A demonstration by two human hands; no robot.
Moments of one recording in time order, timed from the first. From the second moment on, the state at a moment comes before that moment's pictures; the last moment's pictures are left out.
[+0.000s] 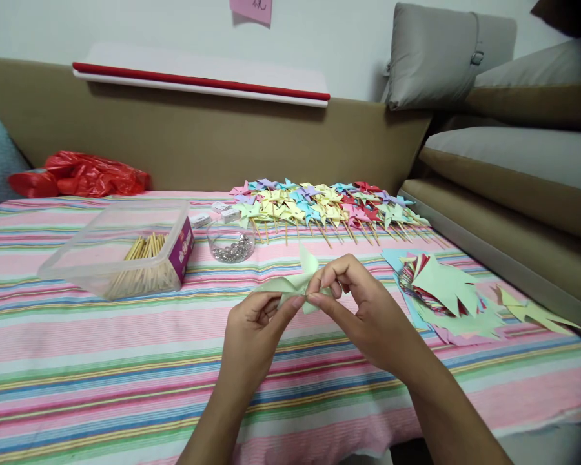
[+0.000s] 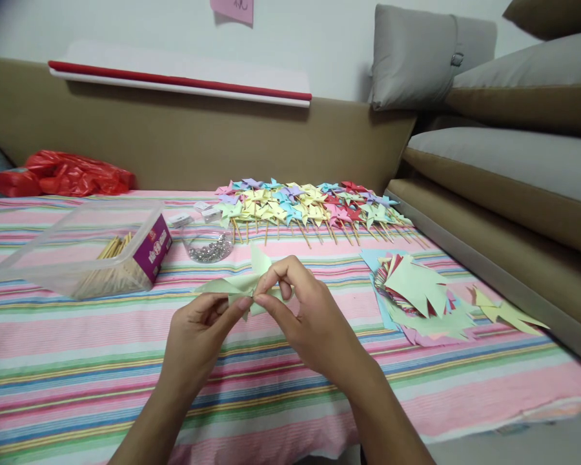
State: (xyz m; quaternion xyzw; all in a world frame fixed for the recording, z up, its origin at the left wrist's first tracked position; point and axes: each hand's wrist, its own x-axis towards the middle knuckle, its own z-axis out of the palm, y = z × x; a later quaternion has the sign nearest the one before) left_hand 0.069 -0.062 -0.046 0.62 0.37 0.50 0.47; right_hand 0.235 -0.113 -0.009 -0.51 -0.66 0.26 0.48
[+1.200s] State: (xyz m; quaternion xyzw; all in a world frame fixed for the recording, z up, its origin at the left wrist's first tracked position) left_hand 0.073 -0.063 -0.045 0.55 0.33 0.51 0.58; right_hand 0.233 -0.115 -0.005 -0.51 -0.67 0.27 0.47
